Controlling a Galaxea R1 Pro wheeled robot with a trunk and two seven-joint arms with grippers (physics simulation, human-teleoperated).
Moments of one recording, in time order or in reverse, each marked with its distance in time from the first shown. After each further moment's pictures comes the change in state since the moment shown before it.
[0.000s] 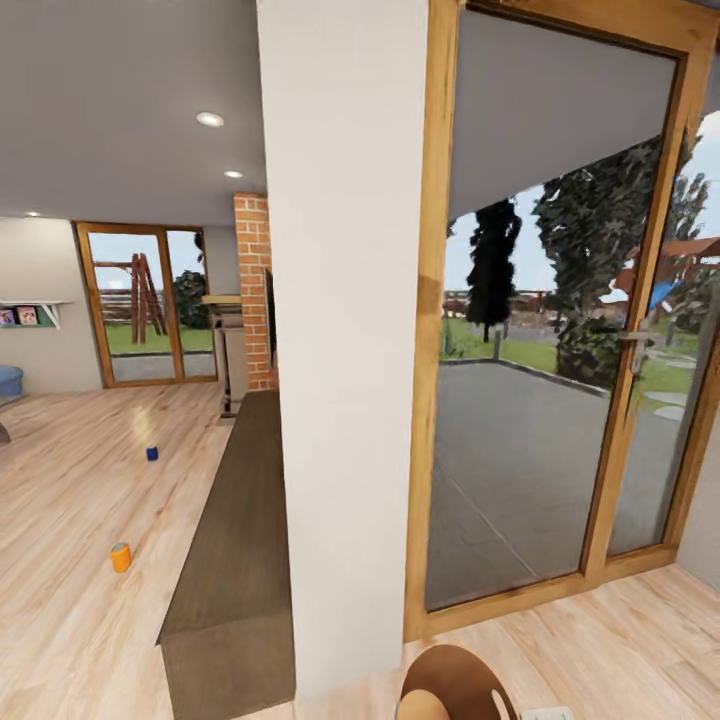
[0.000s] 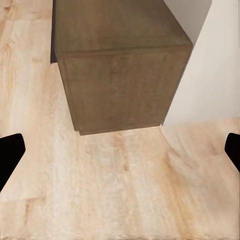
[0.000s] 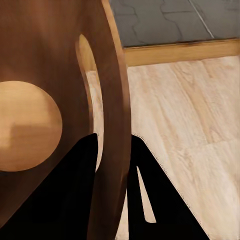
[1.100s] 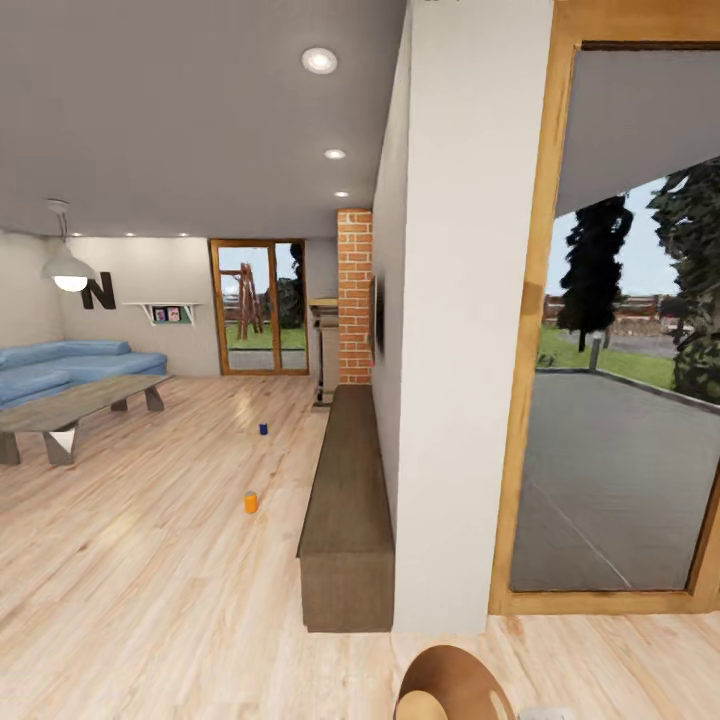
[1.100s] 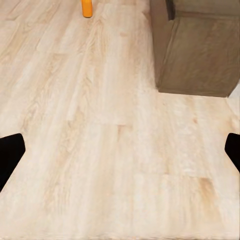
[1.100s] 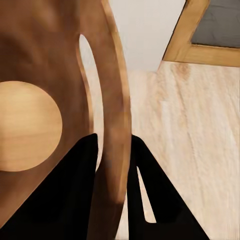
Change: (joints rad) left arm 0.000 0.000 0.000 0.000 0.001 -0.001 0.000; right arm 0.000 0.004 0.003 0.001 0.001 0.000 0.000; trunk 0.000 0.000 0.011
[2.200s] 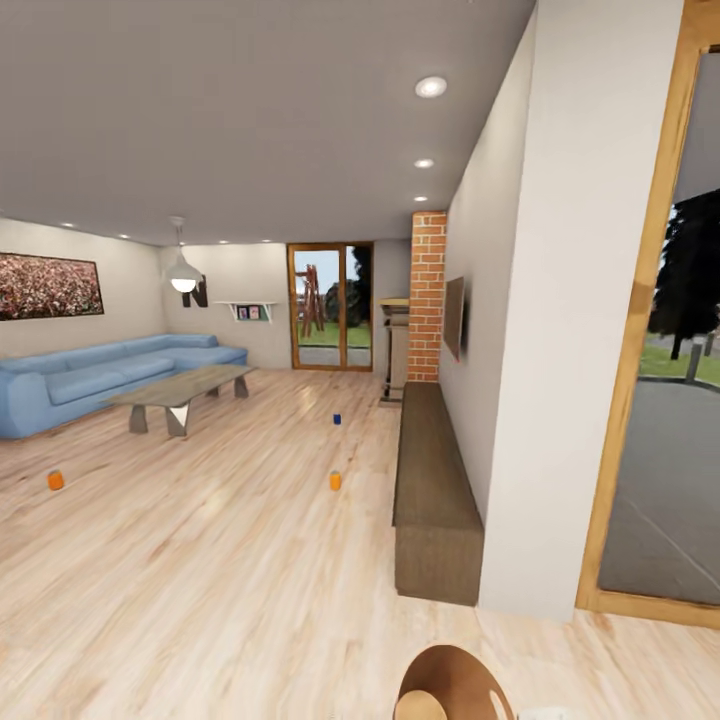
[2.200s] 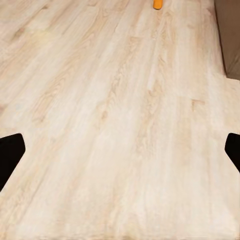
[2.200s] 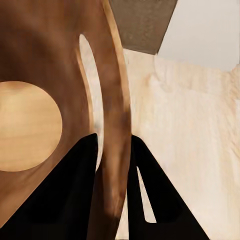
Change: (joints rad) left arm 0.000 0.000 0.000 0.000 0.000 0.000 0.000; right arm 0.000 0.002 0.000 0.000 -0.001 -0.002 -0.002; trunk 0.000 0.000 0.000
